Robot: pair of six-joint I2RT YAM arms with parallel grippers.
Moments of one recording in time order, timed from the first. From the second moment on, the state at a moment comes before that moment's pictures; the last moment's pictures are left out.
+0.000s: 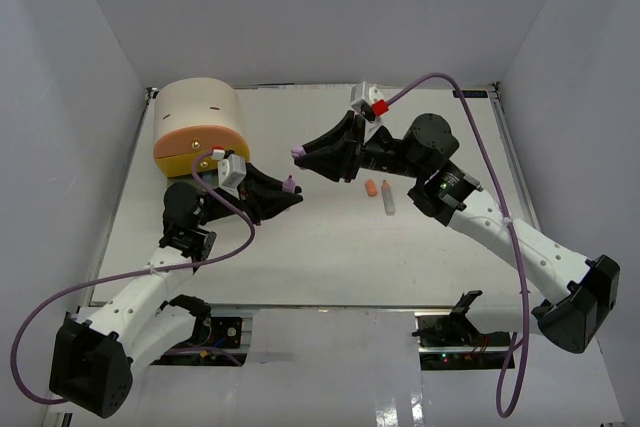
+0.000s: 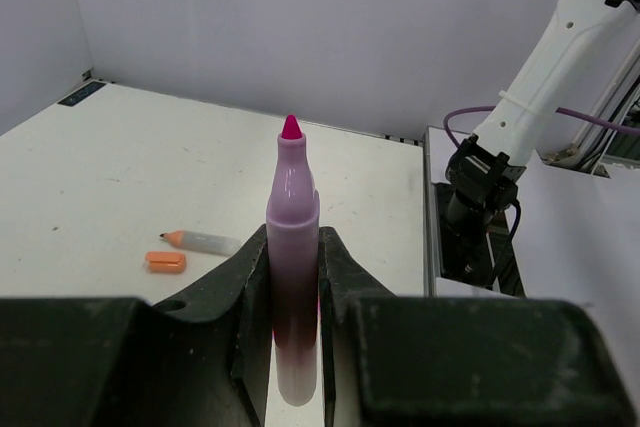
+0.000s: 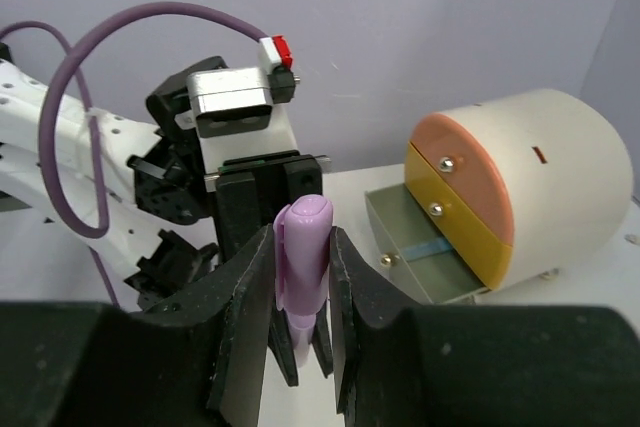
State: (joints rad) left arm -0.39 0.91 0.53 0.75 0.95 -0.38; right arm 0.81 1.24 1.21 0.25 -0.64 0.20
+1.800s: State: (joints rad) left arm -0.37 0.88 0.44 0.99 0.97 -0.50; right arm 0.89 1.38 1.02 0.76 -0.74 0.39
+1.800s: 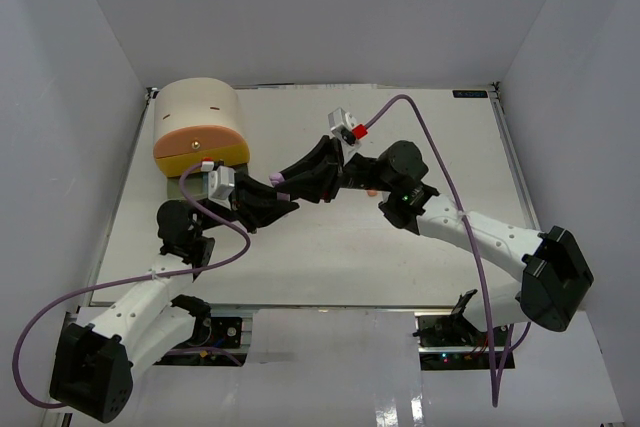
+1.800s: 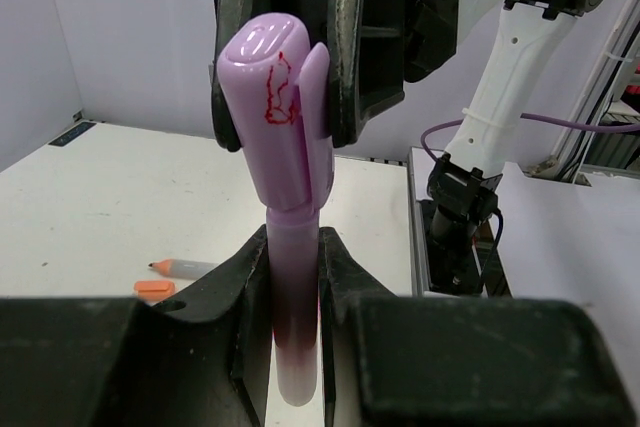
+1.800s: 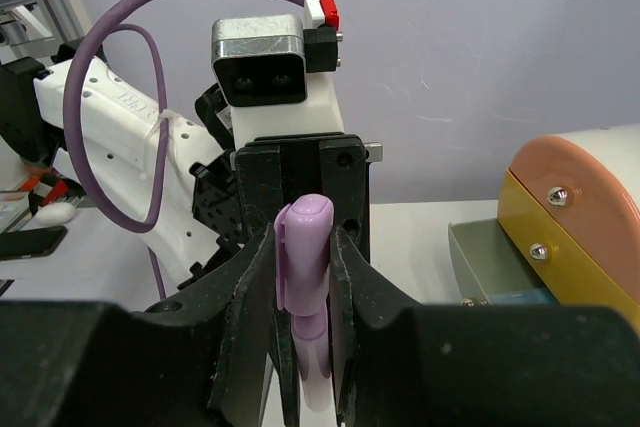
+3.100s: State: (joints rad) left arm -0.36 0.89 0.39 1.21 0.97 -0.61; right arm 0.91 1.41 0.94 0.92 -0.76 0.46
